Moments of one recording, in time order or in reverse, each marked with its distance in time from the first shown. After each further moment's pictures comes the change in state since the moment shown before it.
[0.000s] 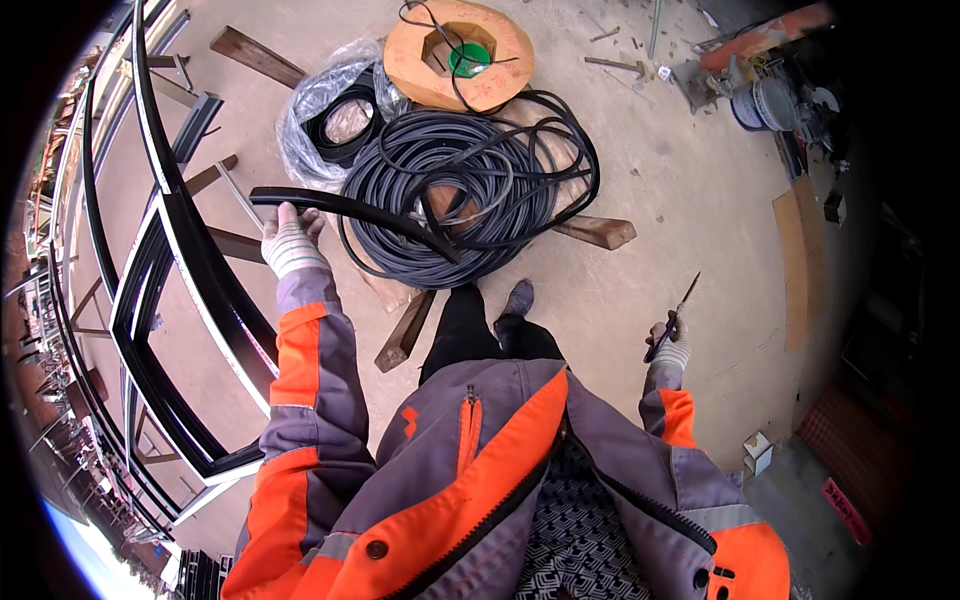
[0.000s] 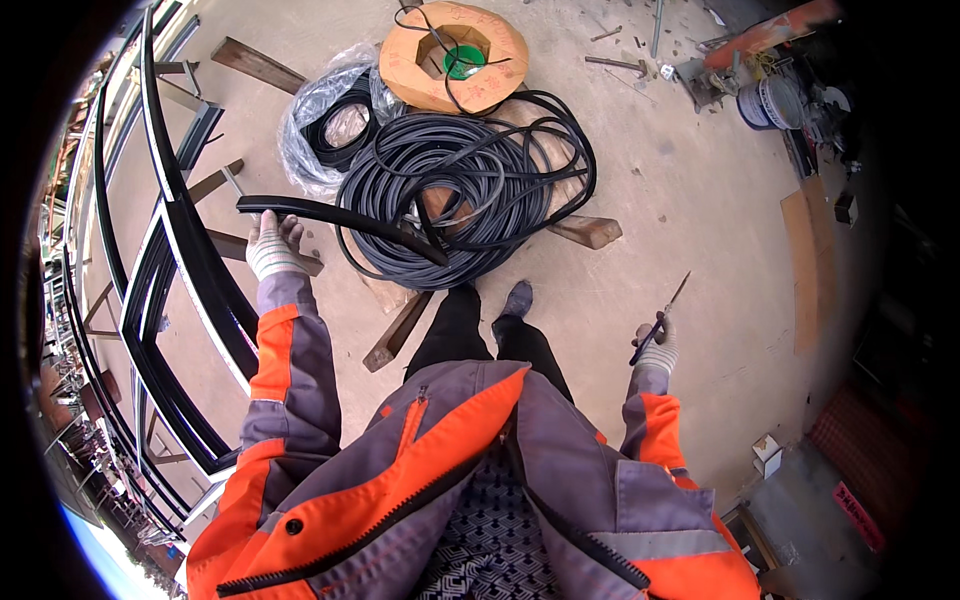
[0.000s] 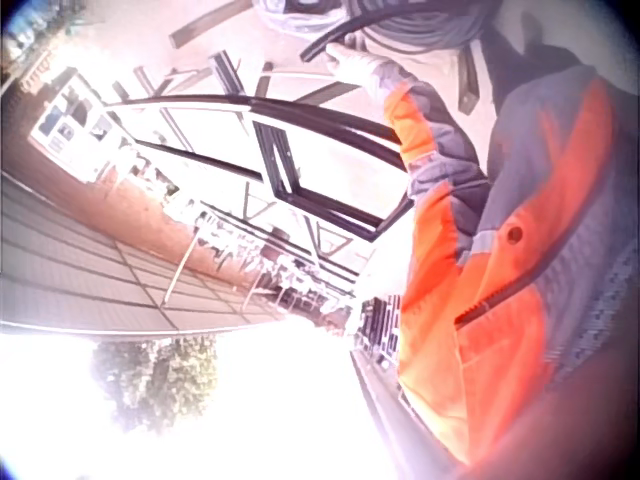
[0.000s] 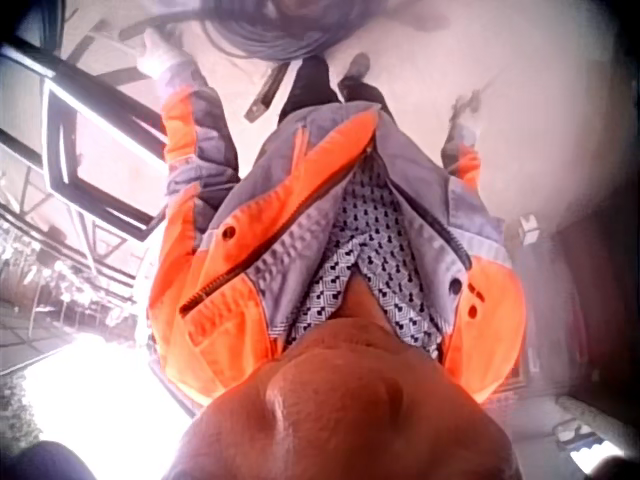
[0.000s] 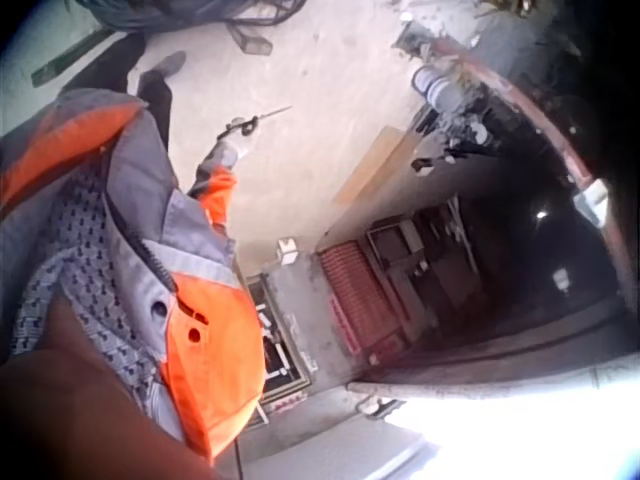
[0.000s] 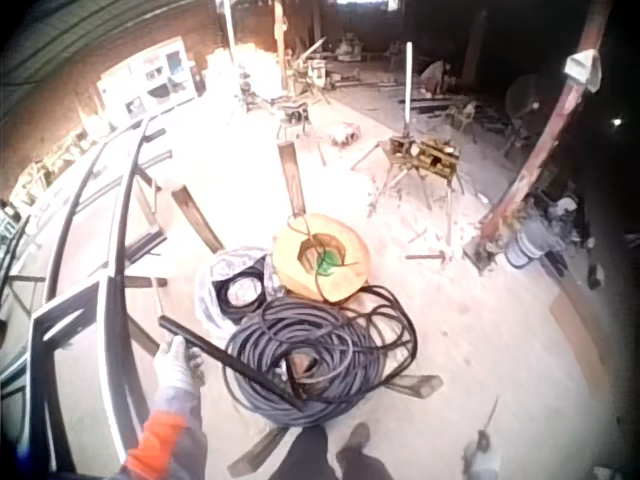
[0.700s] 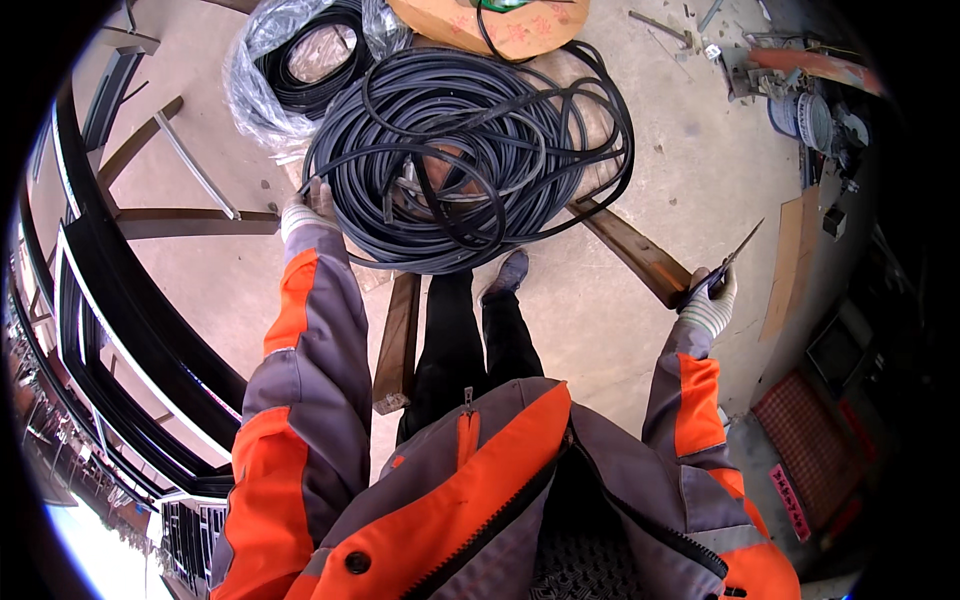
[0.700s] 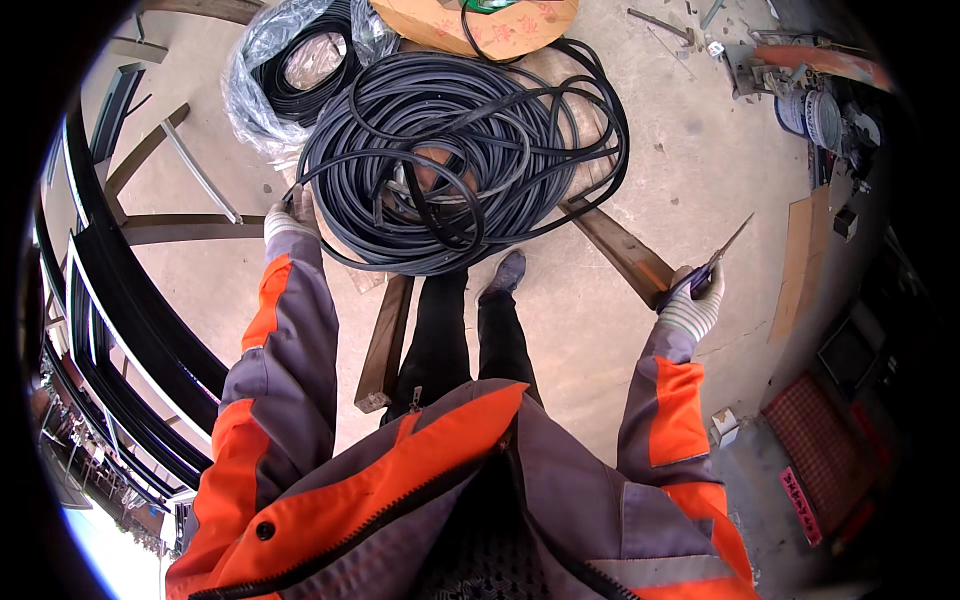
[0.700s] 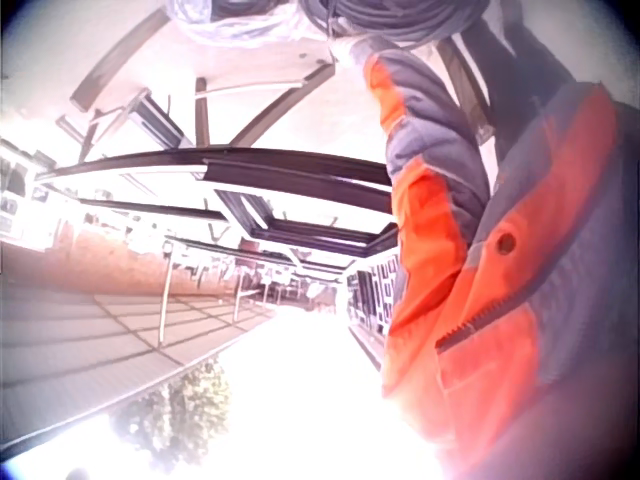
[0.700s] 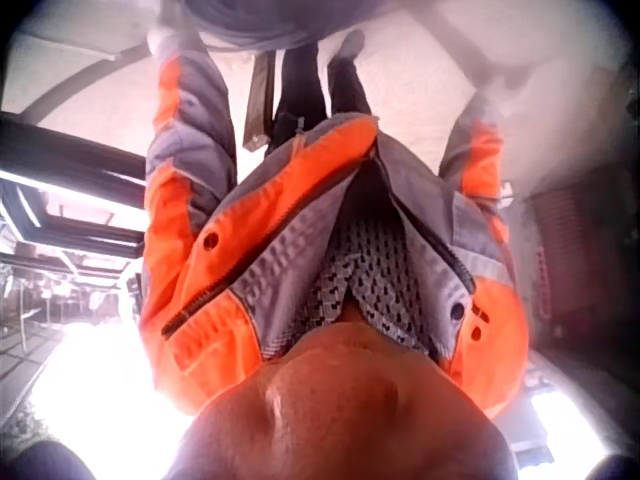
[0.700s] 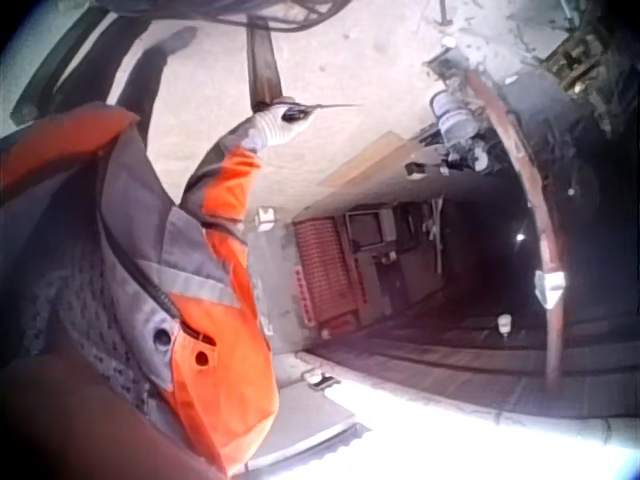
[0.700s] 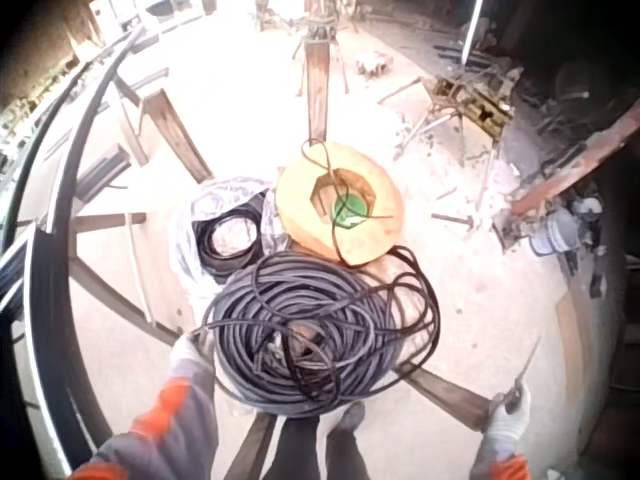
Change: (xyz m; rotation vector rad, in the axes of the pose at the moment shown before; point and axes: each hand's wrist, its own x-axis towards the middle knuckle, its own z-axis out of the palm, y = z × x) left_hand 0.195 -0.238 -0.022 -0.292 0.449 -0.561; right_hand 0.052 -0.116 0.176 -0.077 0.211 -0.414
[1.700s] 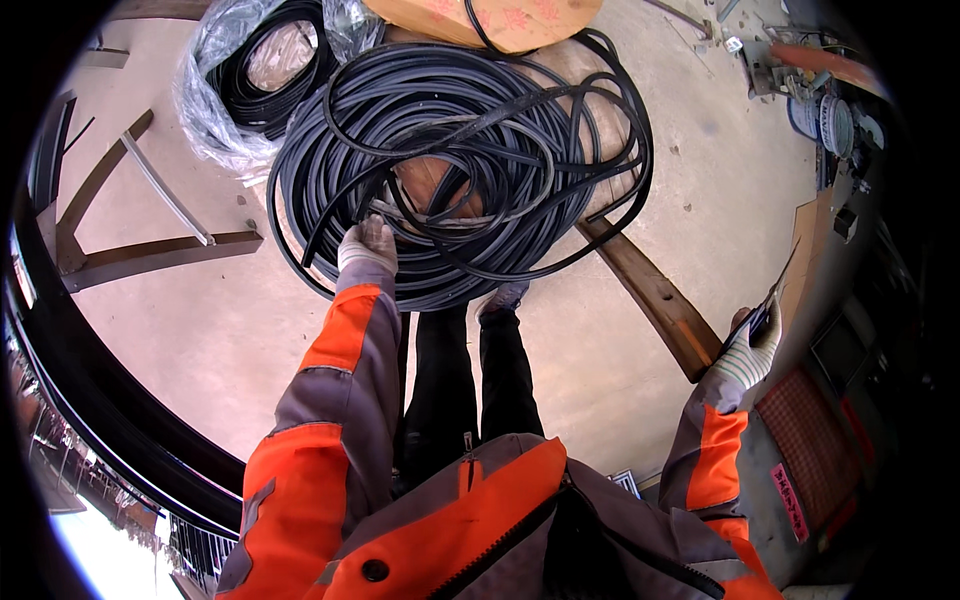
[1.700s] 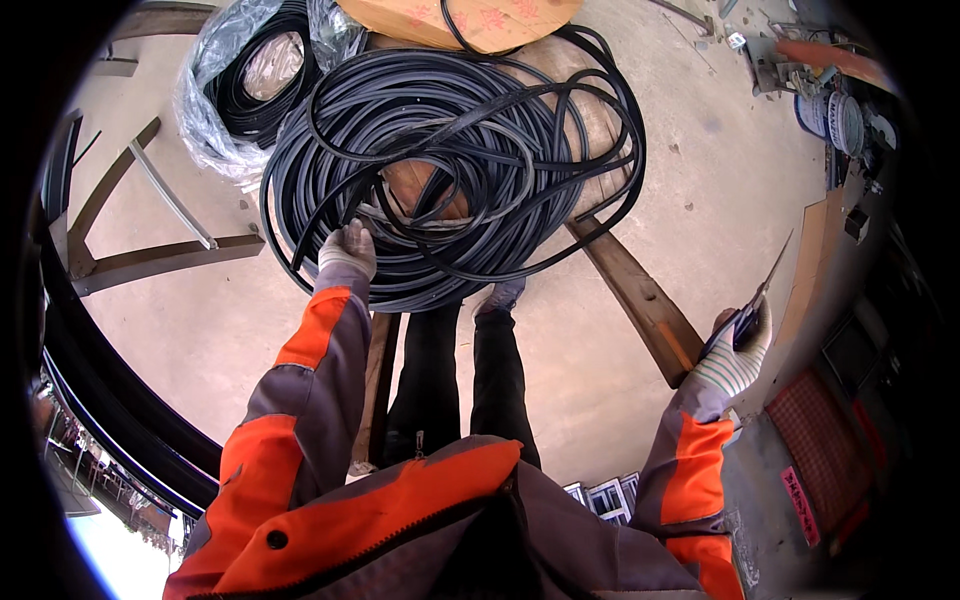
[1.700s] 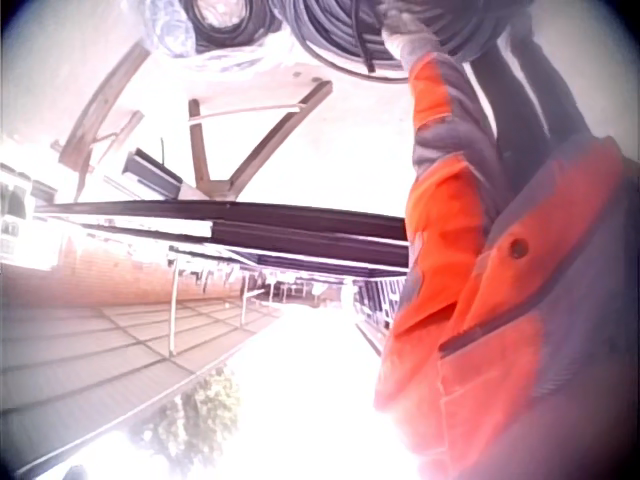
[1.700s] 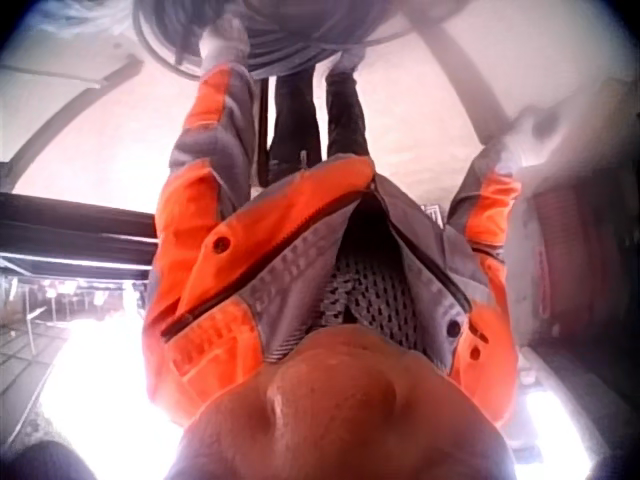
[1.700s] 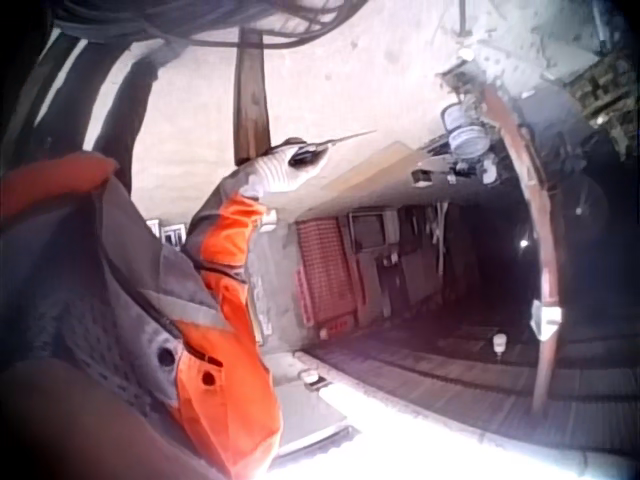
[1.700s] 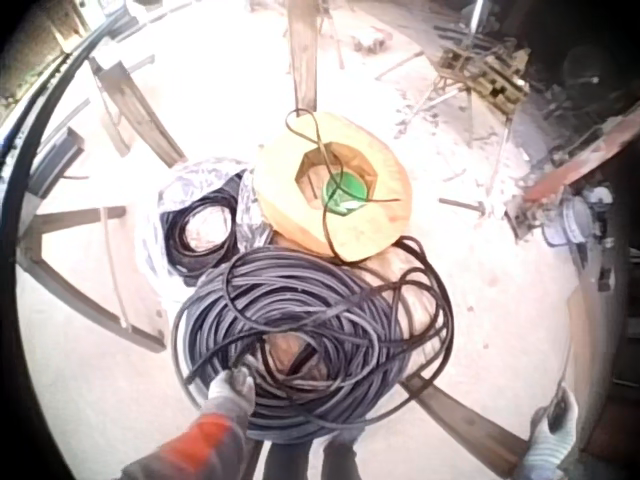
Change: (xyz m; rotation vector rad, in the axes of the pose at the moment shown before) left_hand 0.064 -0.167 -0.041 0.026 0.091 -0.321; right_hand 0.041 0.009 0.026 0.148 0.024 -0.087
